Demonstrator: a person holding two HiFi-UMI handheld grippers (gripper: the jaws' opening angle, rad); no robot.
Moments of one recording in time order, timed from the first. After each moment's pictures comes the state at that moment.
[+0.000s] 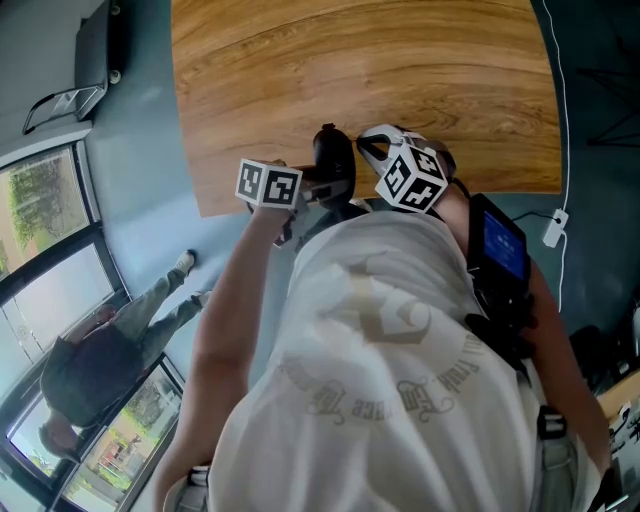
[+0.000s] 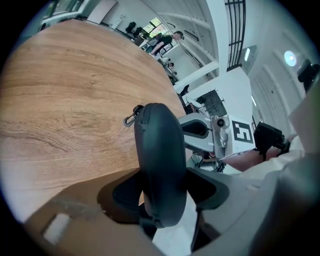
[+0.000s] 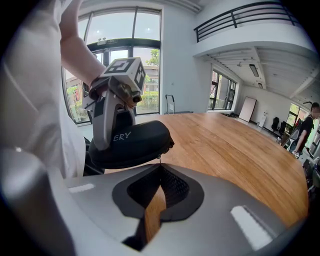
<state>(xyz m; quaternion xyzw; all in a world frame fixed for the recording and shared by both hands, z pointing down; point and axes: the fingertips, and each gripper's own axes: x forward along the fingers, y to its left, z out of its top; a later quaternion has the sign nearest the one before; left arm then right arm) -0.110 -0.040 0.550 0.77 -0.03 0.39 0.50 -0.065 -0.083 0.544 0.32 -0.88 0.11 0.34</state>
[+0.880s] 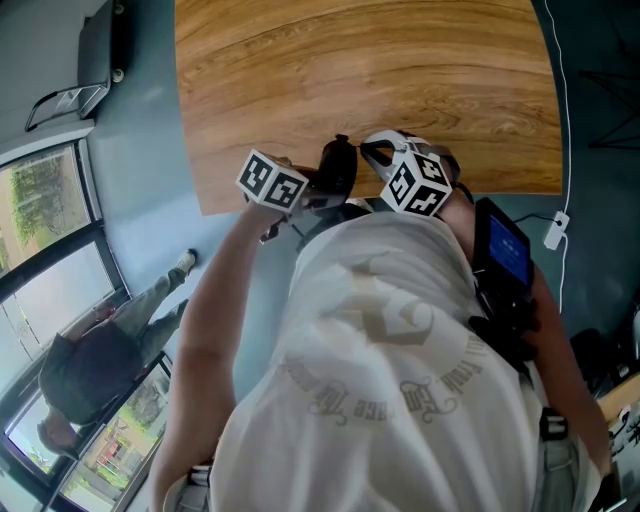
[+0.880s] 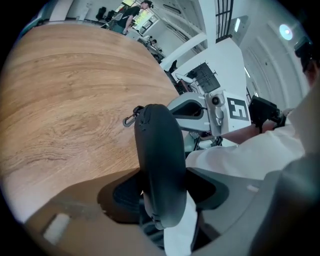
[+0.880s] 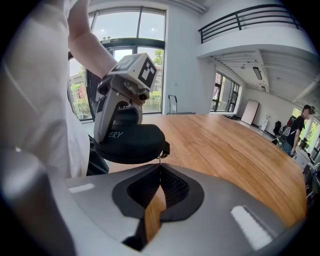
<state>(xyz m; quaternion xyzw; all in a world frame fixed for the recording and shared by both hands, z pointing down) -0.130 -0.021 0.552 0.76 0.06 0.49 0.42 -0.068 -0.073 0.544 0.31 -0.88 0.09 0.34</state>
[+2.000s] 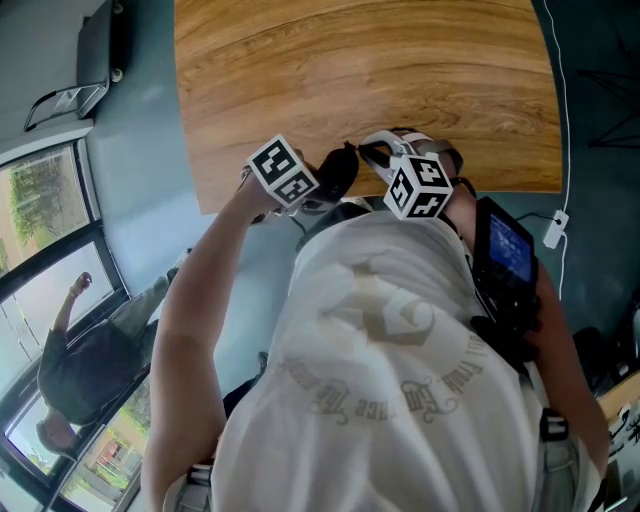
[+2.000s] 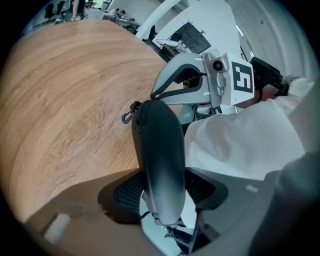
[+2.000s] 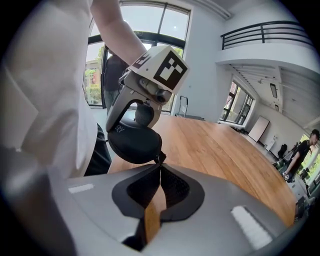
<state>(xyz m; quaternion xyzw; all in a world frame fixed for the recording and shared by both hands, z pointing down) -0.148 -0.015 0.554 0.71 0.18 0.62 0.30 -0.073 -0.069 0.536 0.26 -0.89 0.01 0.38</state>
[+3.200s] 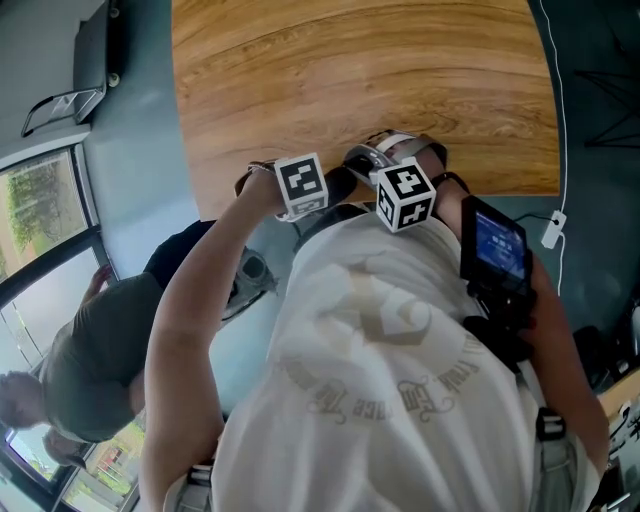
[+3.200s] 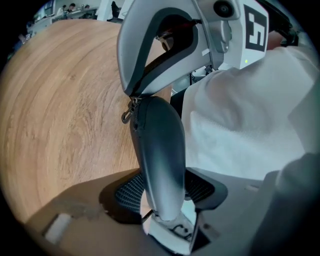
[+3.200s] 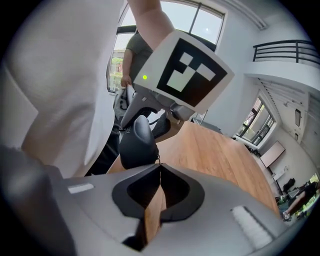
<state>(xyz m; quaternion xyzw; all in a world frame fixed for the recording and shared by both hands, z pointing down) -0.167 -0.002 0.571 0.64 0.26 0.71 0.13 -0.099 -0.052 0.533 0.15 -0.89 -0.09 0.42</state>
